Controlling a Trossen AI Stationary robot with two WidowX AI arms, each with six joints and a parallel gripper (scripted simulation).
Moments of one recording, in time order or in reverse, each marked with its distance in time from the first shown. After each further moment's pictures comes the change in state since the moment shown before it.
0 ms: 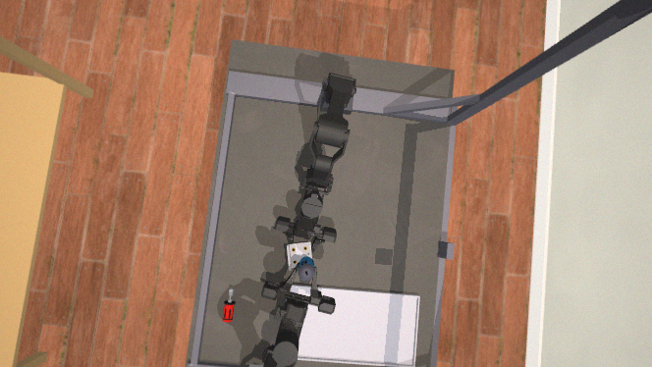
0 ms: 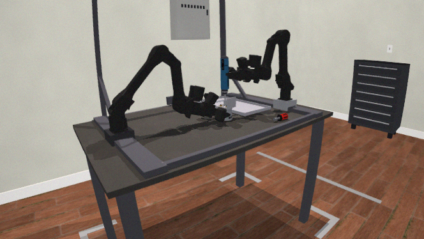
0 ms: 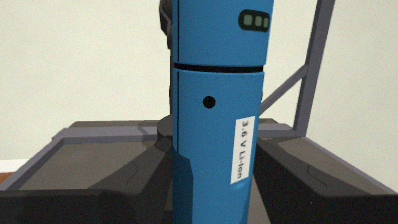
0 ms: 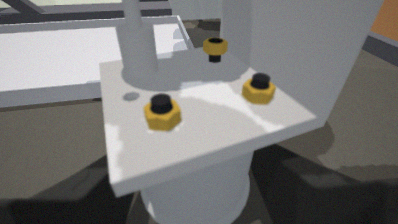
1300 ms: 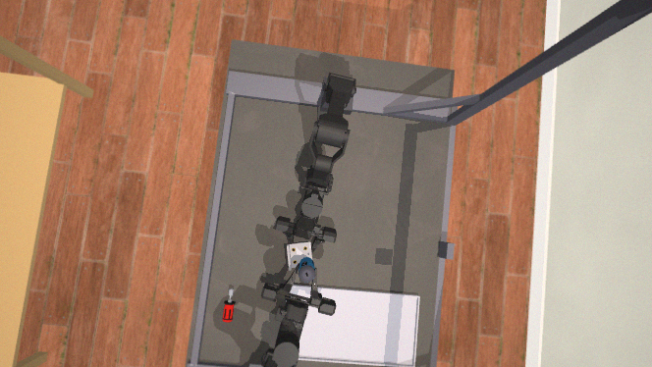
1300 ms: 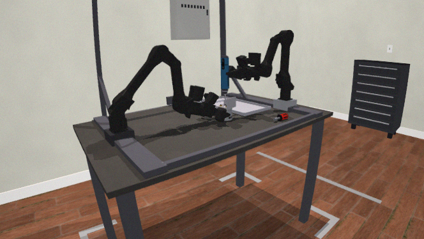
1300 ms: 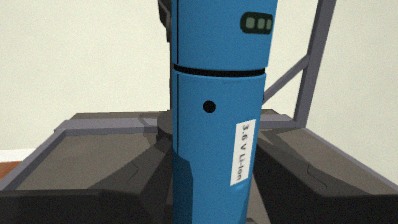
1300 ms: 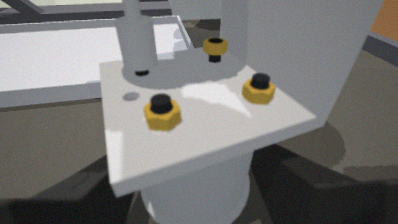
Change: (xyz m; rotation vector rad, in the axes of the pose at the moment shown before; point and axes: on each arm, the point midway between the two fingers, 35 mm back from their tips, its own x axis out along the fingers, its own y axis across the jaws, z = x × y) left arm -0.002 -0.001 0.004 0.006 0.052 0.001; right arm 0.000 0.000 0.000 0.000 0.000 -0.001
